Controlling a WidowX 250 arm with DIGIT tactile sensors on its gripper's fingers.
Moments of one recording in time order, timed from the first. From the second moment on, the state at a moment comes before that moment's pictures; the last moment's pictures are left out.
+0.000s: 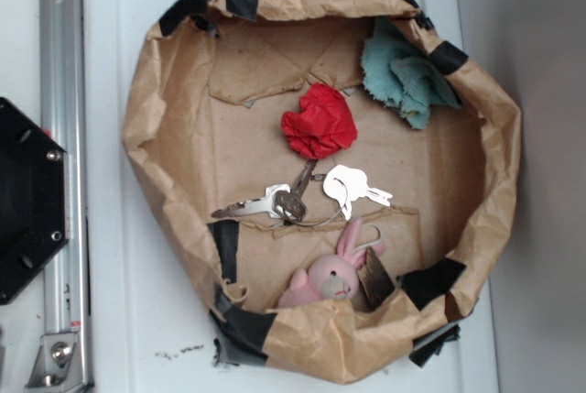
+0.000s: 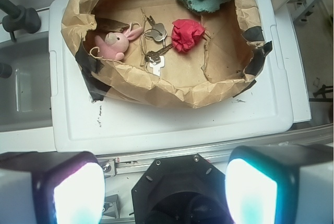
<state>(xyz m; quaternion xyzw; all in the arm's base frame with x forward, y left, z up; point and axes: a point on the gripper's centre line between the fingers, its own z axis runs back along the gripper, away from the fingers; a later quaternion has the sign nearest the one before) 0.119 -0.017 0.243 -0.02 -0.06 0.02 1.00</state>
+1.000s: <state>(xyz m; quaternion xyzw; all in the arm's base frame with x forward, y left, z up) 0.217 0.029 0.180 -0.02 -0.21 0.20 0.96</state>
